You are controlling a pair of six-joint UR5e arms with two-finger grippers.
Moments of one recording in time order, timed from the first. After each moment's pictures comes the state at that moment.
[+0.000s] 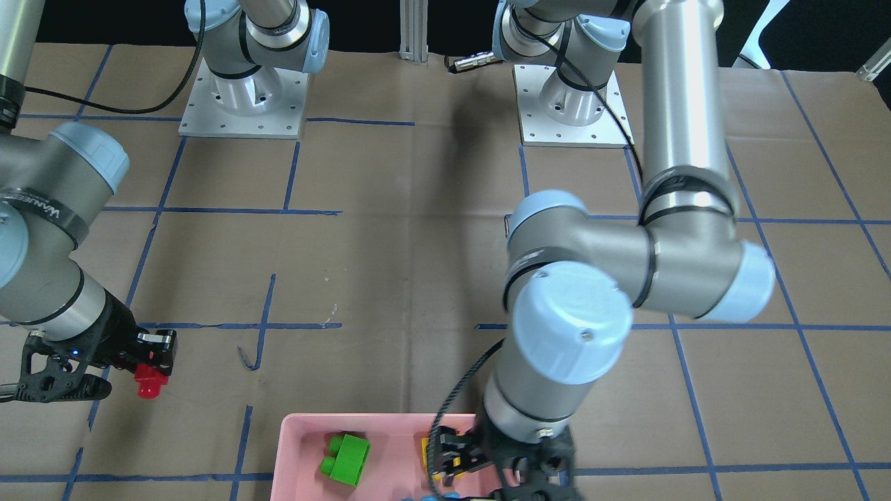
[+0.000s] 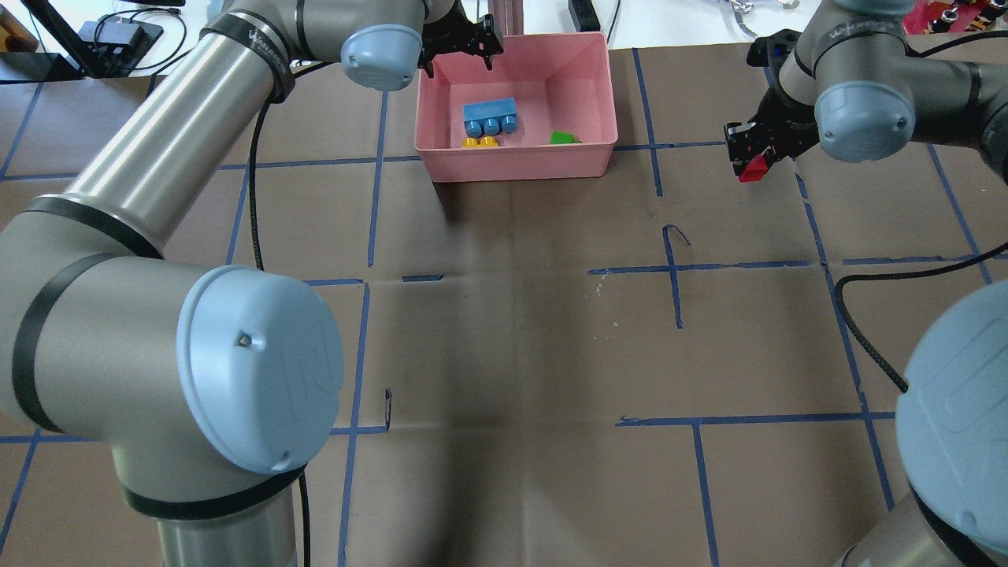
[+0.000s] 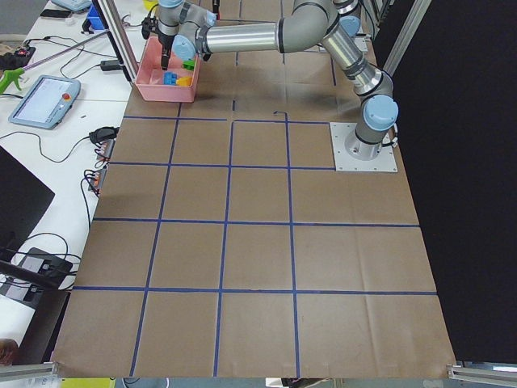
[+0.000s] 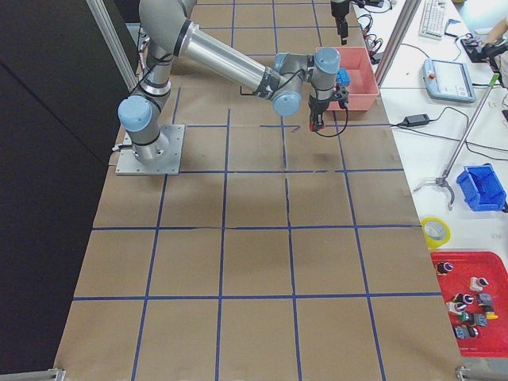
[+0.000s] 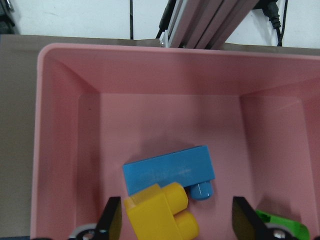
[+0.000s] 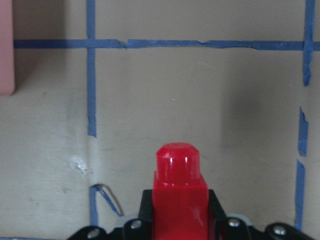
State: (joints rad) left arm -1.72 -2.29 -0.96 -1.19 1.52 -0.19; right arm 1.38 -1.15 1.57 -2.06 -1.46 -0.19
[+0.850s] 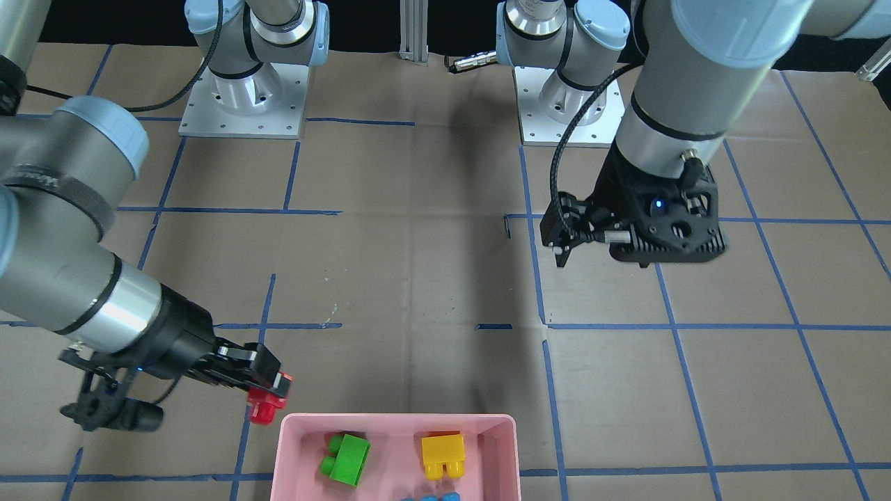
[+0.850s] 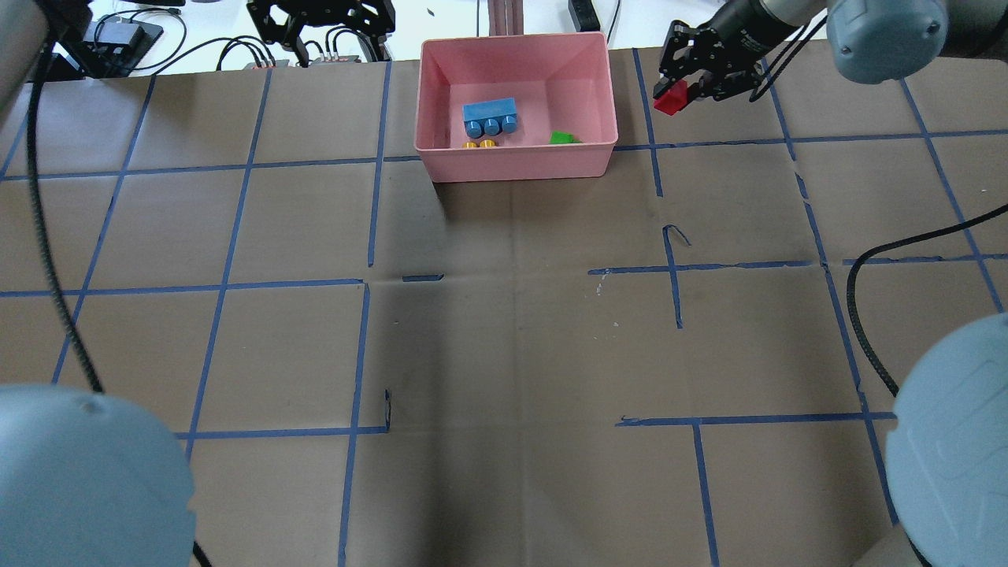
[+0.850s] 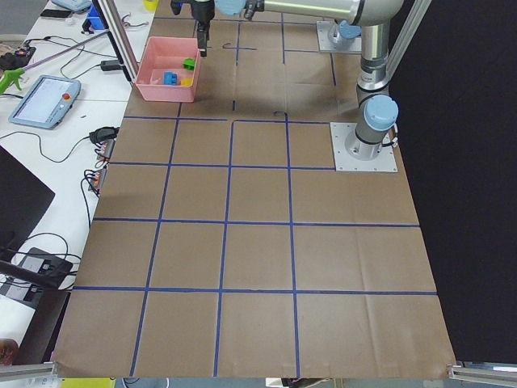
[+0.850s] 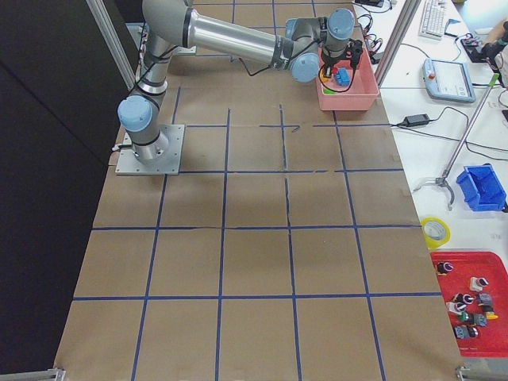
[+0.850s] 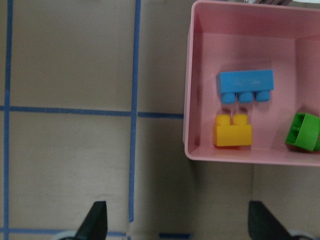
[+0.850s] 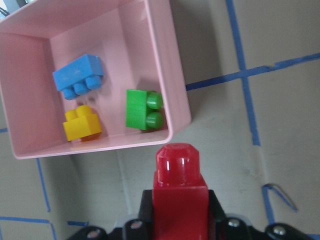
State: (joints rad) left arm -1.62 -1.76 -1.37 -1.50 1.61 -0.02; right arm 1.53 -1.07 1.30 -1.95 -1.05 0.18
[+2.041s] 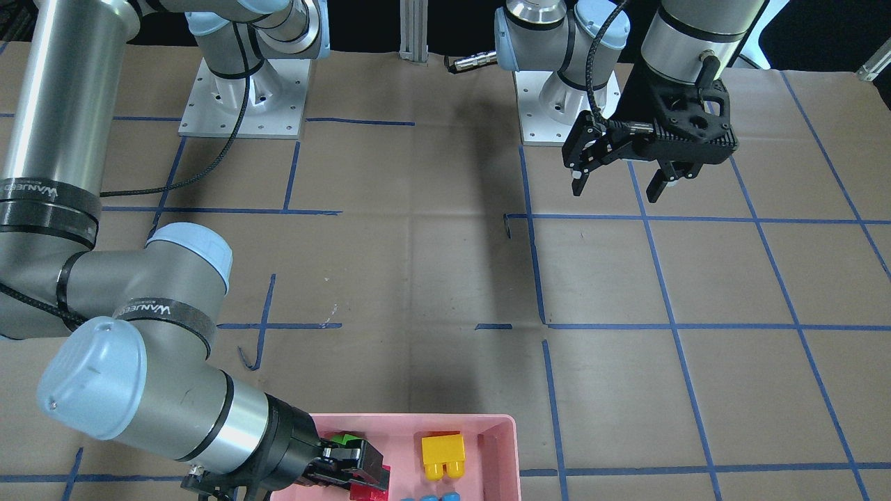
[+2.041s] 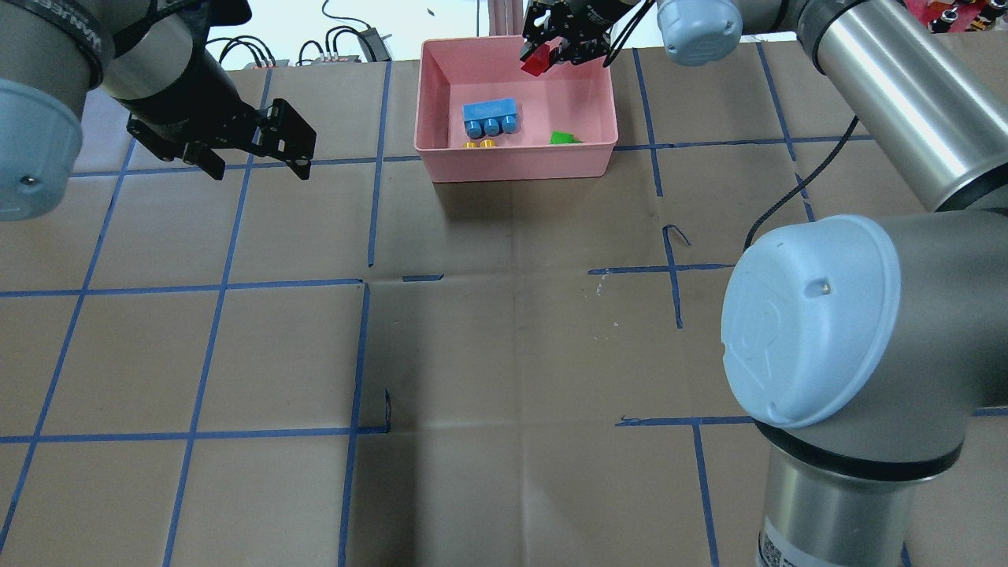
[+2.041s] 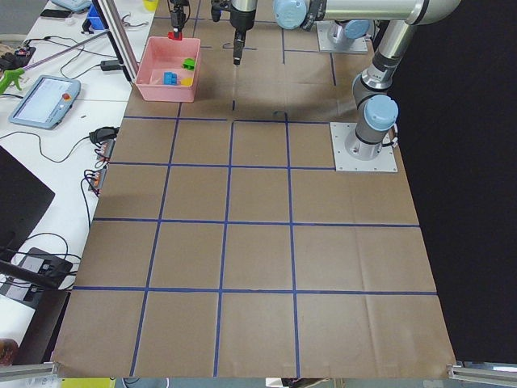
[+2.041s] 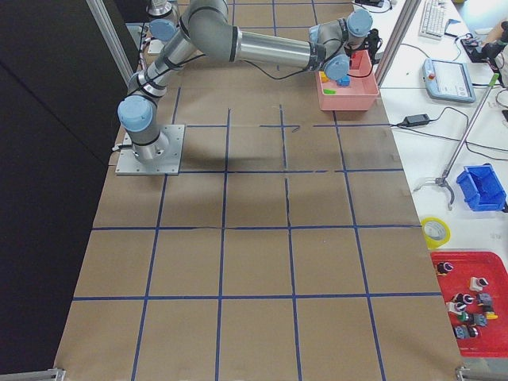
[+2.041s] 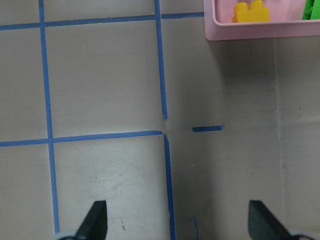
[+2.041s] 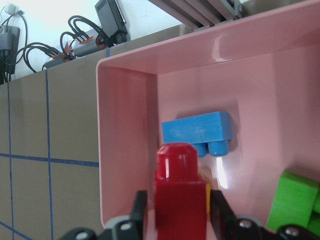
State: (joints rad) left arm -1.54 -1.54 -1.61 -1.42 1.53 0.10; right arm 1.63 -0.80 0.99 -2.03 -0.98 0.22
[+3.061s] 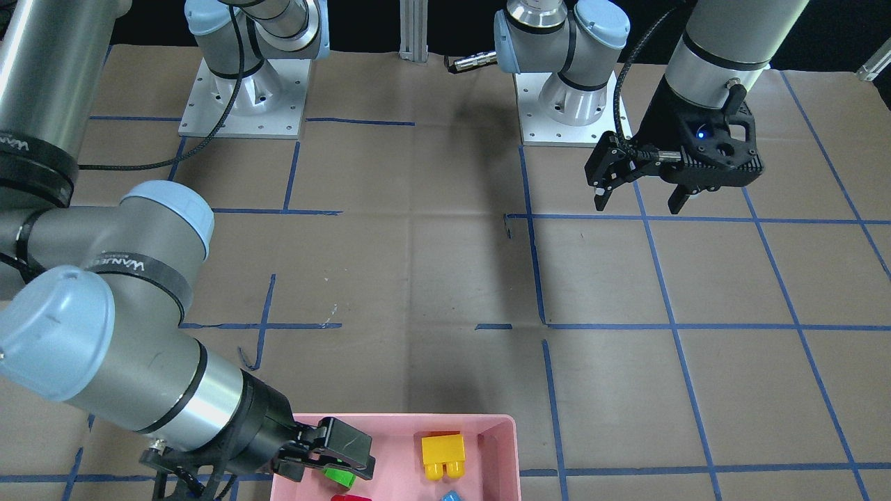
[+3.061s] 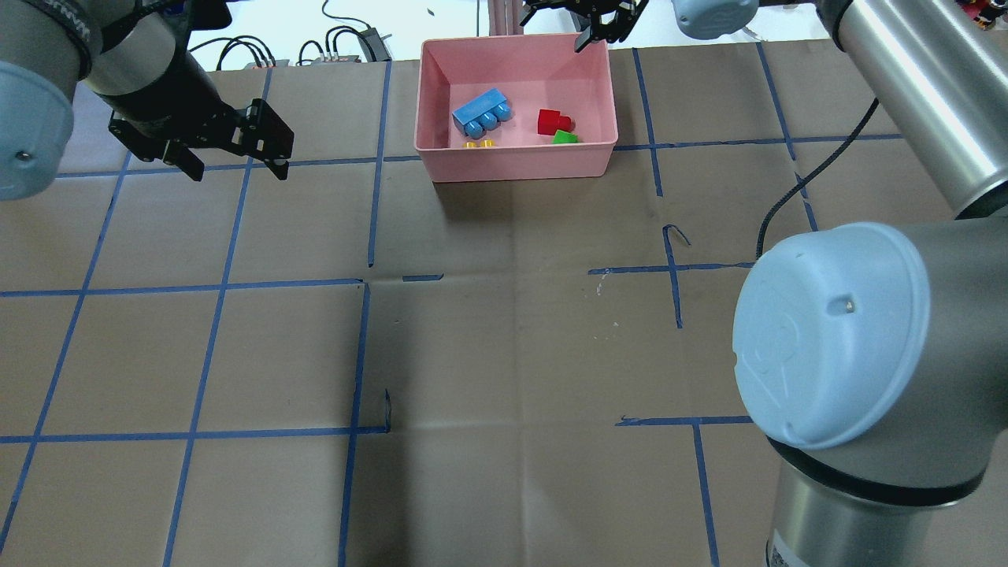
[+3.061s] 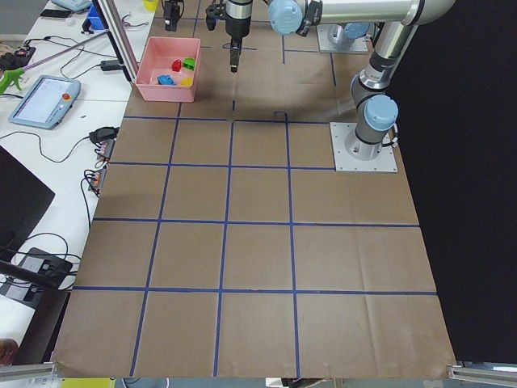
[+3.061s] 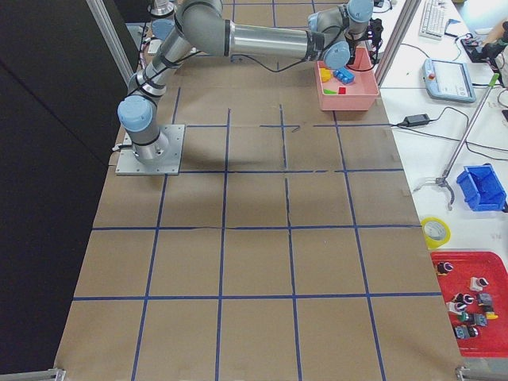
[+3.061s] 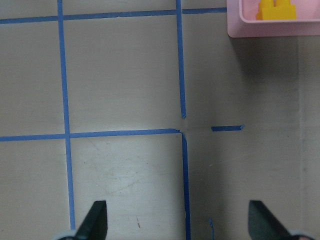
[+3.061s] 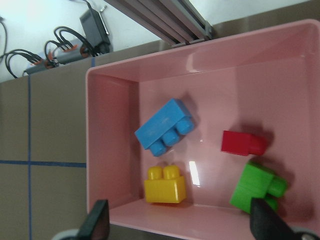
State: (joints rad) left arm -1.50 -1.57 -1.60 -1.44 1.56 0.11; right arm 1.62 -0.91 0.99 -1.91 -1.13 0.18
